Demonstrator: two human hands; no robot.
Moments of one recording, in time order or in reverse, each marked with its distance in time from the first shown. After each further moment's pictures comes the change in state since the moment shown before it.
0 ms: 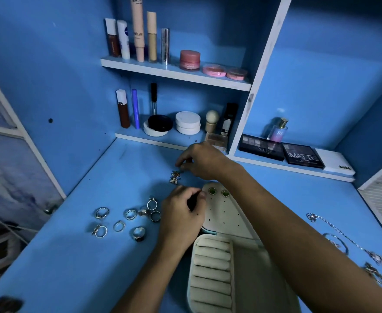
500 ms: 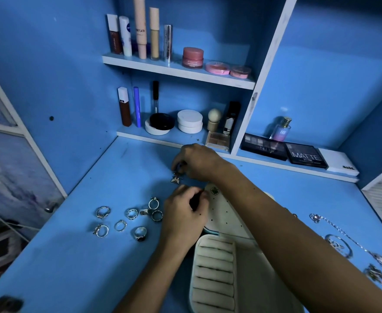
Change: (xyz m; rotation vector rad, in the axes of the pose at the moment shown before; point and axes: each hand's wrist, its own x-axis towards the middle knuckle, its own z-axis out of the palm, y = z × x) left_hand 0.001 0.000 0.000 0.011 0.004 0.015; right_hand 0.010 -0.010 0.011 -0.133 -0.052 -0.061
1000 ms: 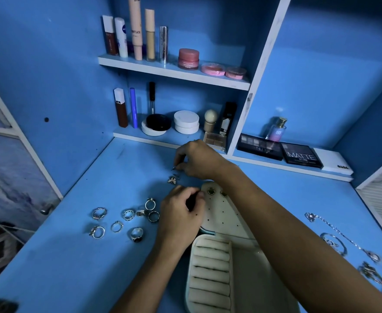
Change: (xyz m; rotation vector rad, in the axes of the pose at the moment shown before) left_hand 0.000 0.000 0.000 -0.004 0.002 0.004; right_hand -0.004 0.008 -0.002 0.152 0.109 0.006
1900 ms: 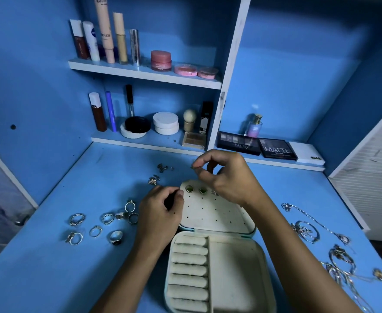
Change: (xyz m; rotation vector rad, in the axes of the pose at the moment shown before) left_hand -0.001 -0.002 -0.001 0.045 -0.011 0.011; right_hand -0.123 0.008 -0.032 0.574 0.391 0.164
